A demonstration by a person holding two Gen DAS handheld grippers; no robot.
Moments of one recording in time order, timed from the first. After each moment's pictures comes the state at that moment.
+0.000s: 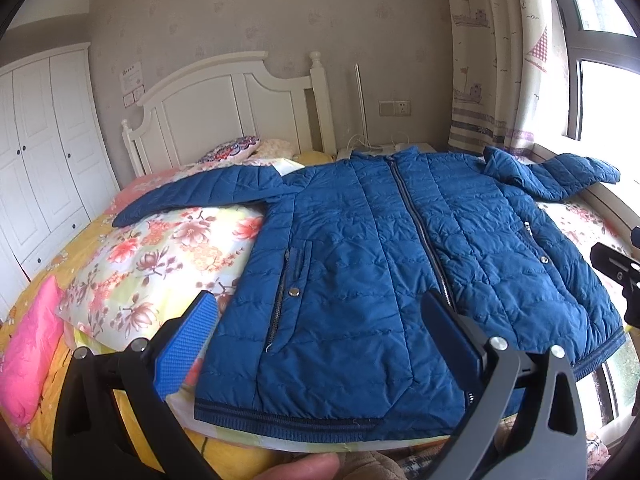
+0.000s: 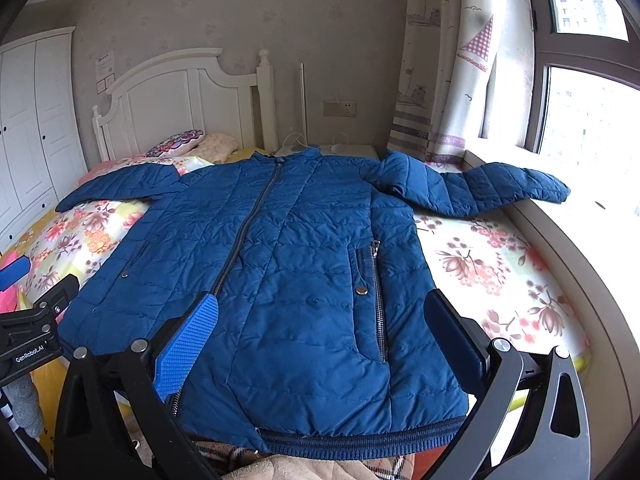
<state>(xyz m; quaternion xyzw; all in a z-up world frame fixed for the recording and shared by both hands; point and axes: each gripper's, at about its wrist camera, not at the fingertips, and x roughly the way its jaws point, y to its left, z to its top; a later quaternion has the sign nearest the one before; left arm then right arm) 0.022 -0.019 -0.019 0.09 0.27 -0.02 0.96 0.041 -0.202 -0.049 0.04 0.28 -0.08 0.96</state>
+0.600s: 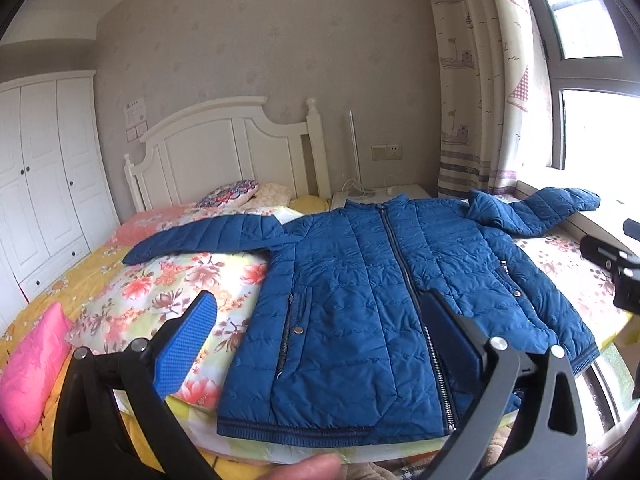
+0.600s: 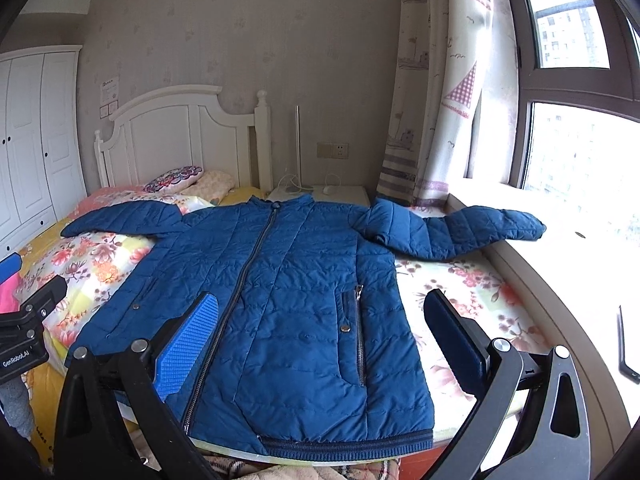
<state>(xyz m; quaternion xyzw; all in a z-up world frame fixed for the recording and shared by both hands) -0.023 -0.018 0.029 0.09 0.19 -0.04 0.98 0.002 -0.204 0.002 0.03 0.20 -0.10 0.97</state>
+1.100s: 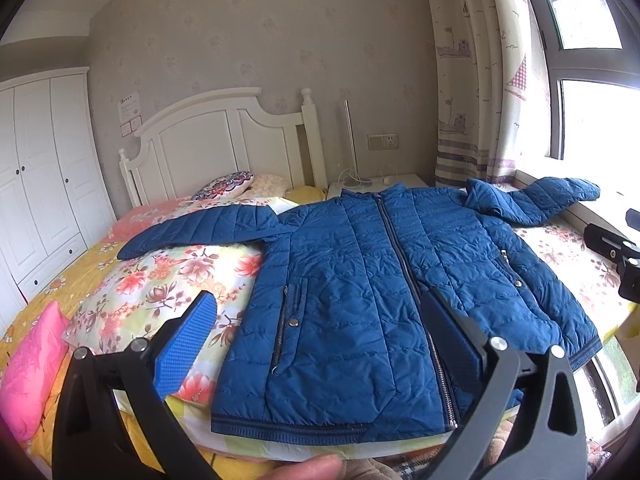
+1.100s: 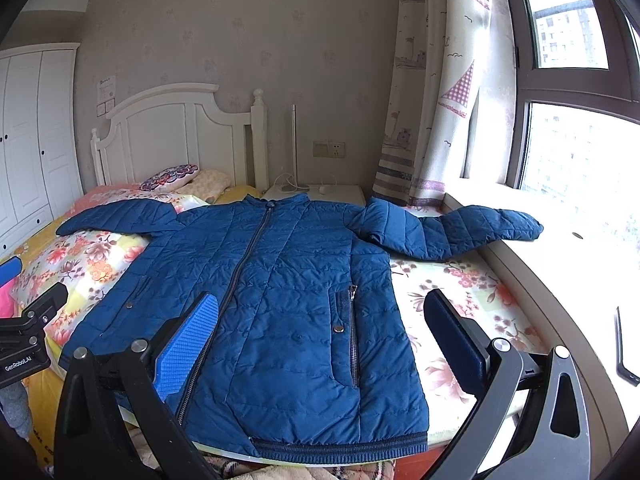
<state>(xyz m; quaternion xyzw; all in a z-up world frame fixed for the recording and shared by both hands) -0.011 -0.021 0.018 0.09 0.22 -0.04 0.97 0.010 -0.210 -0.007 0.03 0.22 -0.10 0.97</state>
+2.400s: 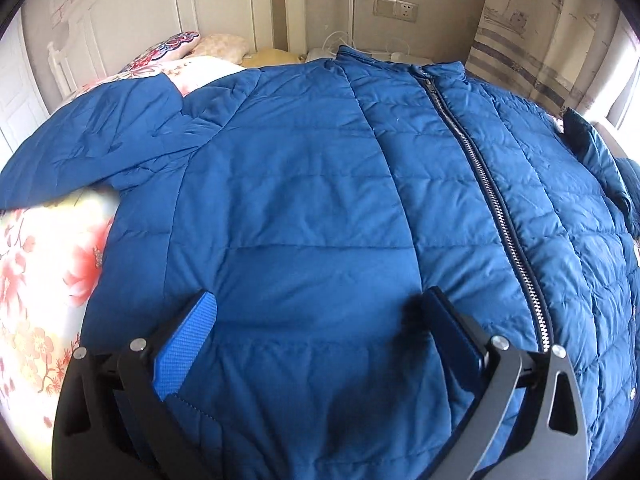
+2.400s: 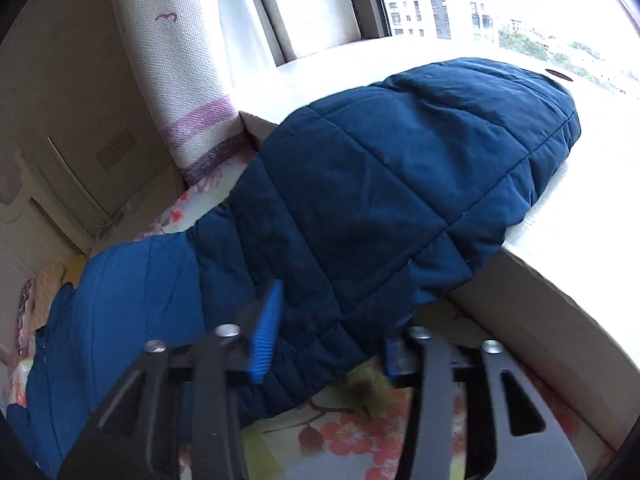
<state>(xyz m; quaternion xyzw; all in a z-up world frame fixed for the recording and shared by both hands) 0.348 -0.042 -0.134 0.04 0.46 -0.08 0.88 0.279 -0.555 -0.117 0.27 0.27 -0.34 0.86</state>
